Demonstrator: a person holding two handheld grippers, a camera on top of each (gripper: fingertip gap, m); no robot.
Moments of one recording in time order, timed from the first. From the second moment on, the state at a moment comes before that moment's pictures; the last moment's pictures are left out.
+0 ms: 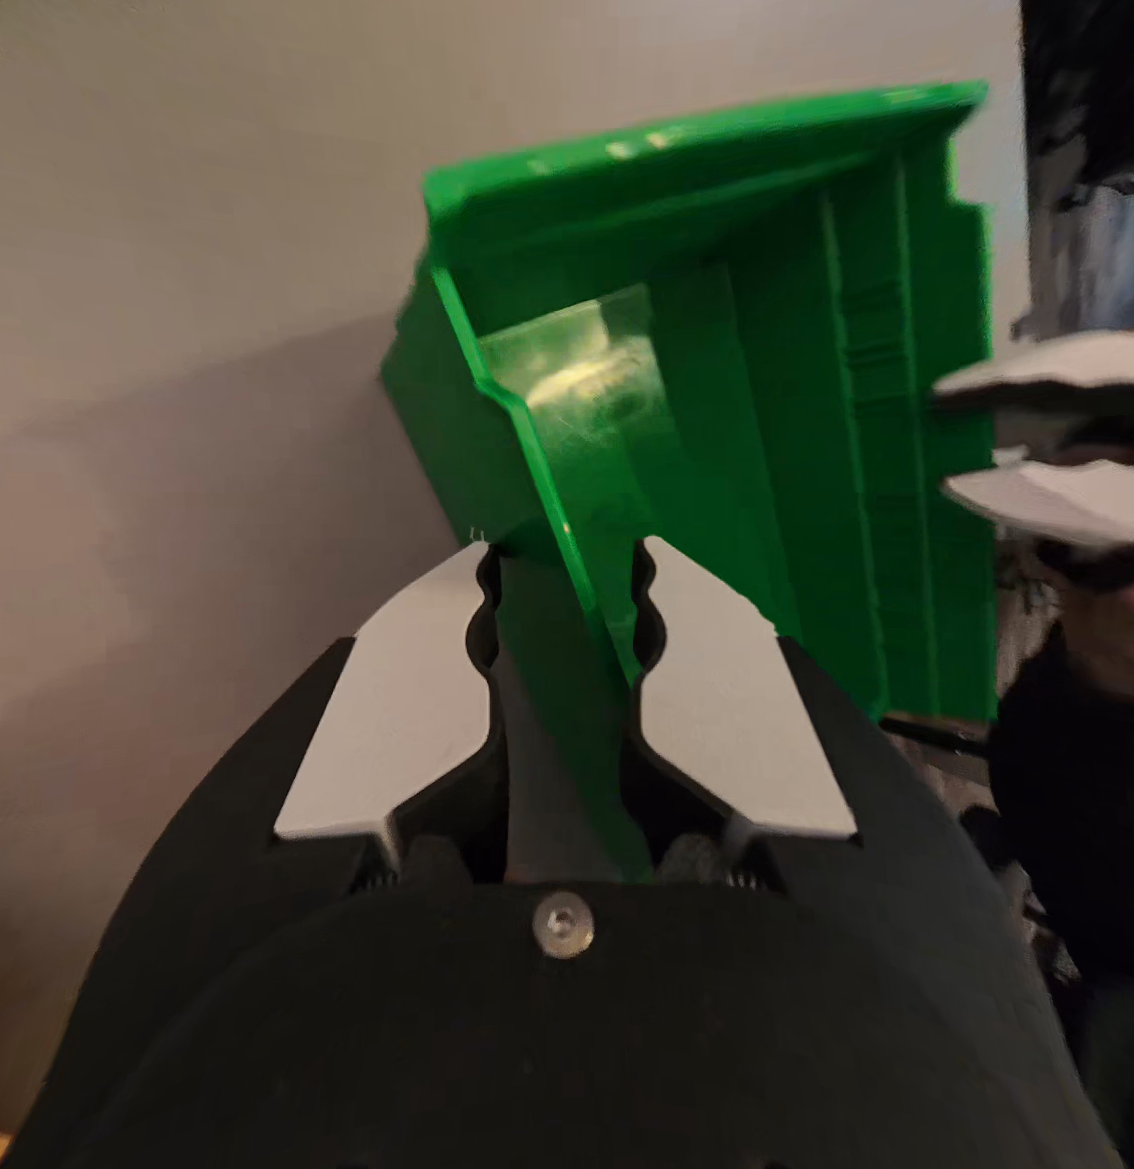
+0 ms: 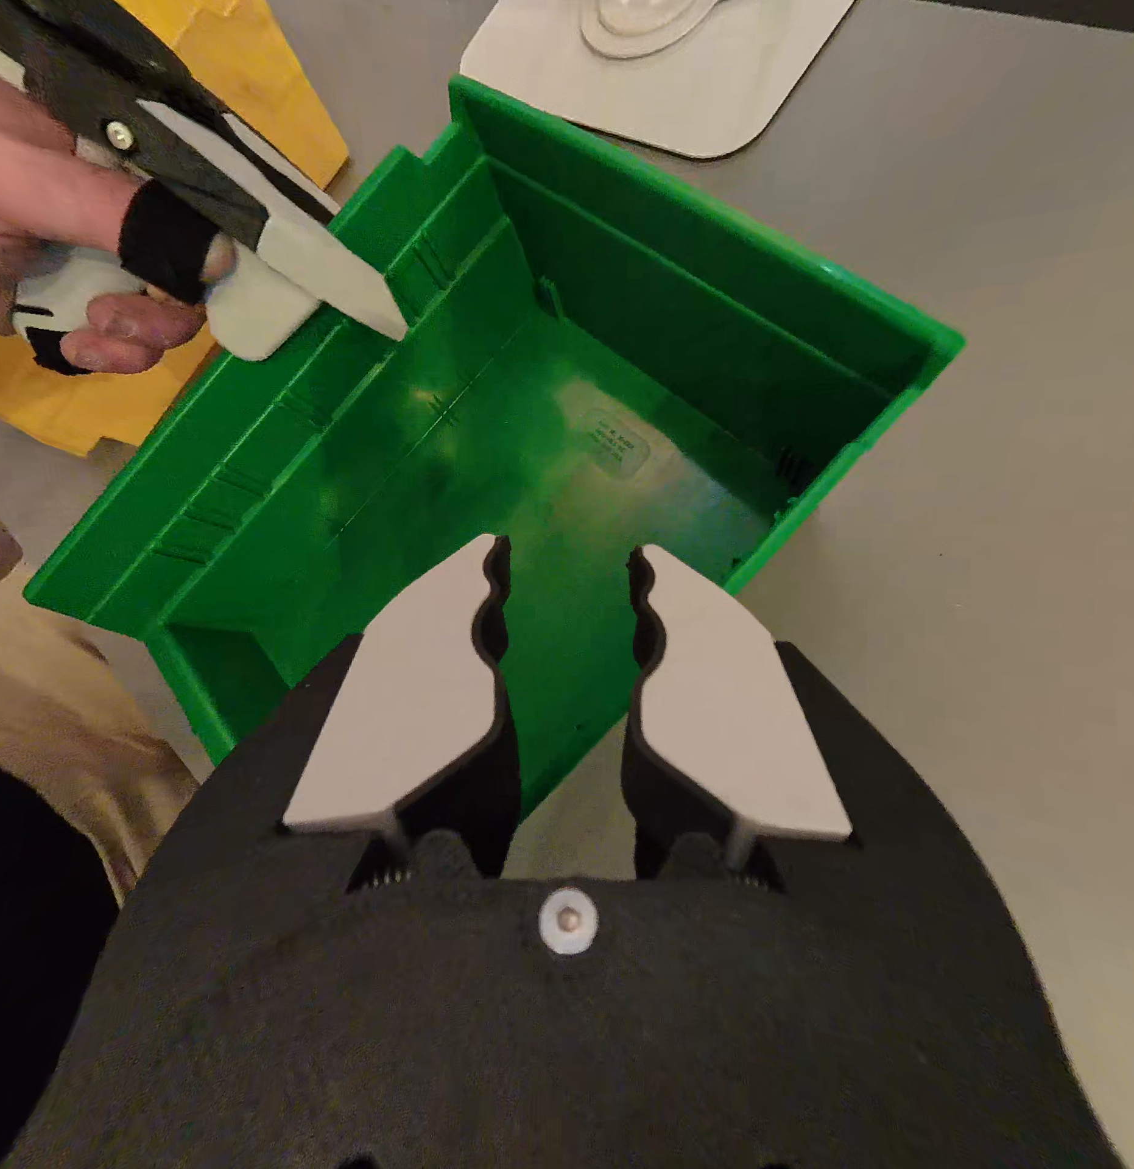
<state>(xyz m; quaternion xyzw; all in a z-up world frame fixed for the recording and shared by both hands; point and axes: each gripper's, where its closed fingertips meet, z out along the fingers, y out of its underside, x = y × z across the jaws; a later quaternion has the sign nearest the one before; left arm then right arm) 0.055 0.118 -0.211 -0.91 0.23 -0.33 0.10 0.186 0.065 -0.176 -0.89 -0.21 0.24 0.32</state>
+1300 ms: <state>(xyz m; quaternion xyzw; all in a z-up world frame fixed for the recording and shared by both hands) -0.336 0.199 -0.190 -0.97 0.21 -0.07 0.12 -0.149 0.161 -0.205 -0.91 -0.33 0.25 0.04</state>
